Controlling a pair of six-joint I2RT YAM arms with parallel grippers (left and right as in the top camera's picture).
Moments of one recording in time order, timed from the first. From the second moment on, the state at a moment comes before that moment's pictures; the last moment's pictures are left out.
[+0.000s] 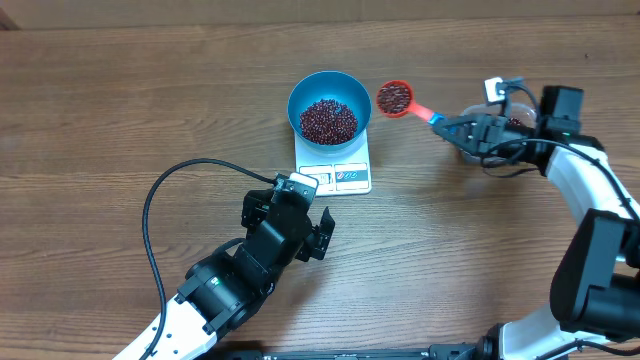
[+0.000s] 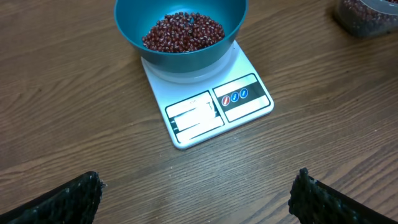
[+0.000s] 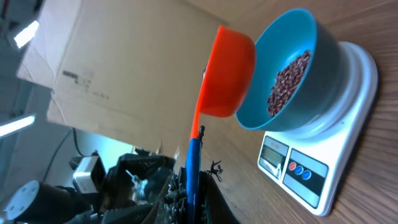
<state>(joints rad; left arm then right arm) -0.78 1.00 0.73 -0.45 -0.34 -0.26 -0.20 1.77 1.11 -0.35 -1.45 0.12</state>
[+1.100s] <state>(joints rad) -0.78 1.00 0.73 -0.45 -0.34 -0.26 0.12 1.77 1.11 -0.09 -0.91 0.05</state>
